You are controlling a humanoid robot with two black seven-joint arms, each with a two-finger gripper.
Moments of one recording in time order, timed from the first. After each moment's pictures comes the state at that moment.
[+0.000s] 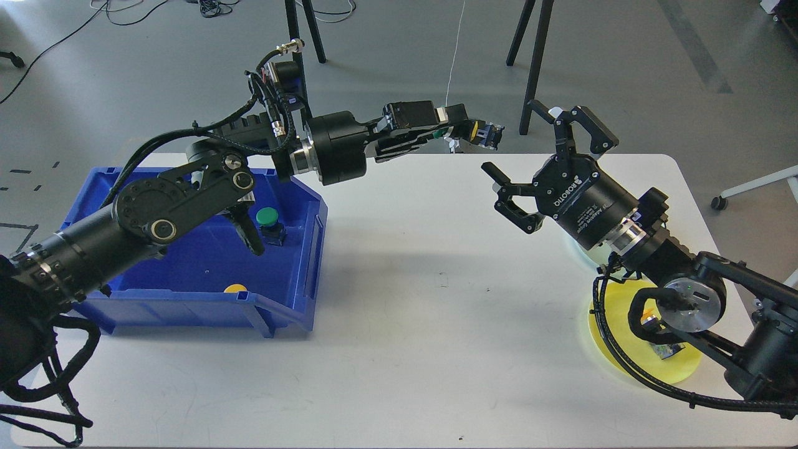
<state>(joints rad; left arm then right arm) -1.01 0.27 -0.46 -0.99 1.04 -0.44 -0.49 0.59 -0.59 0.54 1.47 -0.03 0.27 0.39</state>
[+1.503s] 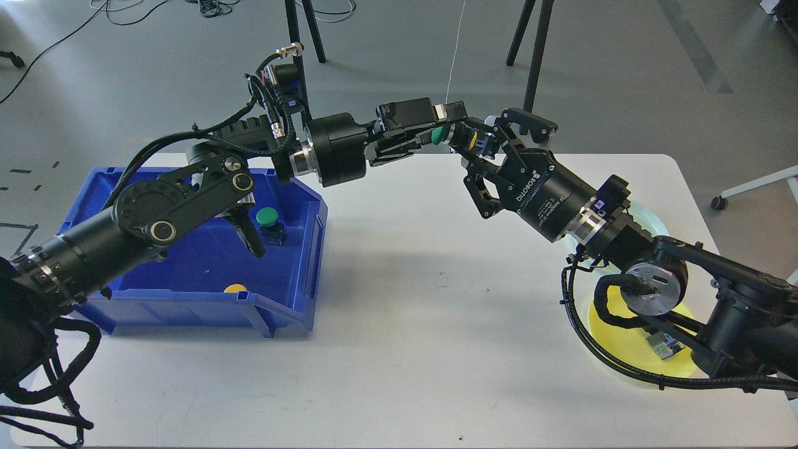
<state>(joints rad) -1.00 0.27 -0.48 -0.99 1.03 -0.45 -0.49 0.68 -0.52 0.46 1.41 -0.03 0.22 0.38</state>
